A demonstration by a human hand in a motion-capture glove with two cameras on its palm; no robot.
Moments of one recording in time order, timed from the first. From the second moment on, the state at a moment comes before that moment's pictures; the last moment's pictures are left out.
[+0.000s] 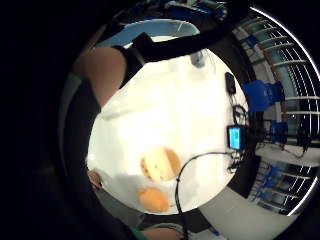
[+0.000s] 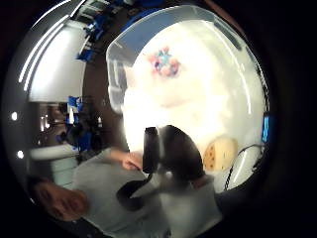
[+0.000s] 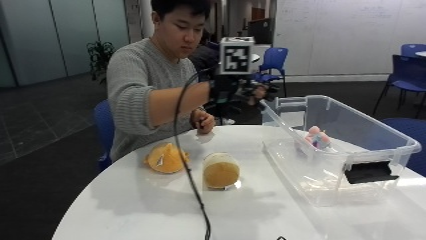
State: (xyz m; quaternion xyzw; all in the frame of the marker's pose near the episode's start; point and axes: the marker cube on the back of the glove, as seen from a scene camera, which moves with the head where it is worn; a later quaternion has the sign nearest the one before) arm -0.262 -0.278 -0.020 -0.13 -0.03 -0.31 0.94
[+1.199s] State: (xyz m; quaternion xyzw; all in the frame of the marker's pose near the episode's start) arm -0.086 -0.049 0.129 -0.12 0.11 -0.13 0.98
